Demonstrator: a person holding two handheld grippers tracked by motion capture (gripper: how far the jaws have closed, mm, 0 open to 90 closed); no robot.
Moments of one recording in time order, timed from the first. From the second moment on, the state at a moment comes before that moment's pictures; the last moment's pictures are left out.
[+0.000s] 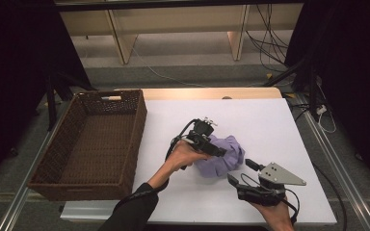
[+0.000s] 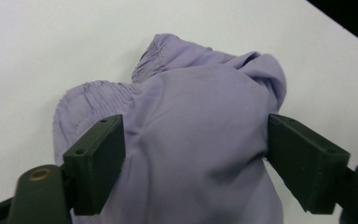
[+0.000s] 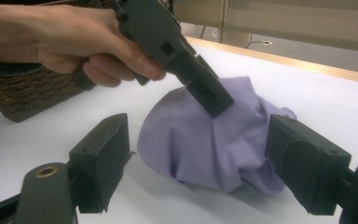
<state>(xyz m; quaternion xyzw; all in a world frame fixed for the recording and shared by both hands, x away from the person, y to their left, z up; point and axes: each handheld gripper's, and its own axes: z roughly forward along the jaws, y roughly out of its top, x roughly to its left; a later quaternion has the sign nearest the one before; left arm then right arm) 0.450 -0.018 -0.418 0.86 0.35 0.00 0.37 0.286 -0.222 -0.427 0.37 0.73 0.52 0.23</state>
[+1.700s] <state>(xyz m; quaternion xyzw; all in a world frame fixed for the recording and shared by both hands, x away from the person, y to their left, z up) 0.430 0.054 -0.396 0.80 0.36 0.04 0.48 0.286 -0.221 -0.428 0.37 0.73 0.52 0.23</state>
